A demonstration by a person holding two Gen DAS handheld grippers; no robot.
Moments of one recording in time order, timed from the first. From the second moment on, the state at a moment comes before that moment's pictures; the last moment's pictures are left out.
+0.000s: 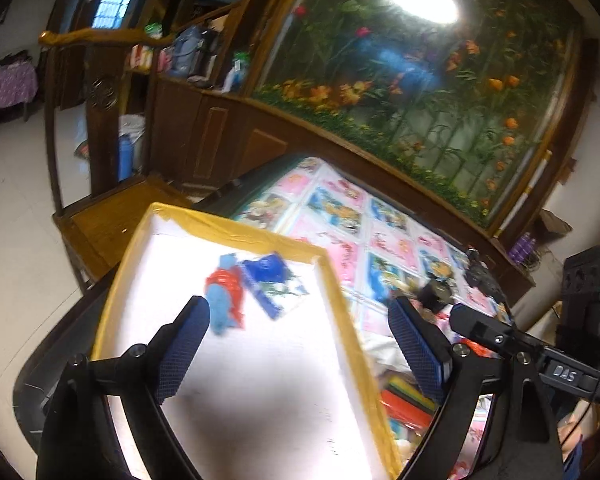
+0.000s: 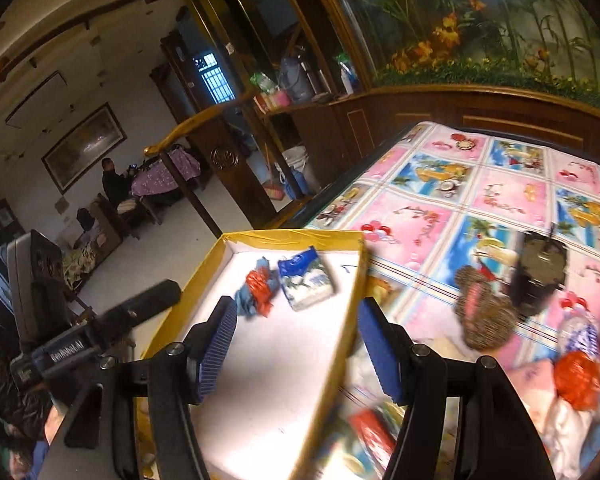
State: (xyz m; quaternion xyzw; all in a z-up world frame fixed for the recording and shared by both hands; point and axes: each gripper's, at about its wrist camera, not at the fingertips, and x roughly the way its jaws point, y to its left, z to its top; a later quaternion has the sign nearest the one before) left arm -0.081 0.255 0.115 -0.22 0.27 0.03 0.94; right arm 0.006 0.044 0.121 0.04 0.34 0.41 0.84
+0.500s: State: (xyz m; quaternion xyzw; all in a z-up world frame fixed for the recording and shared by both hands) left arm -0.056 0.130 0.084 -0.15 0.35 -0.12 0.92; right arm -0.019 -0.148 0.076 0.12 0.34 0.38 0.85
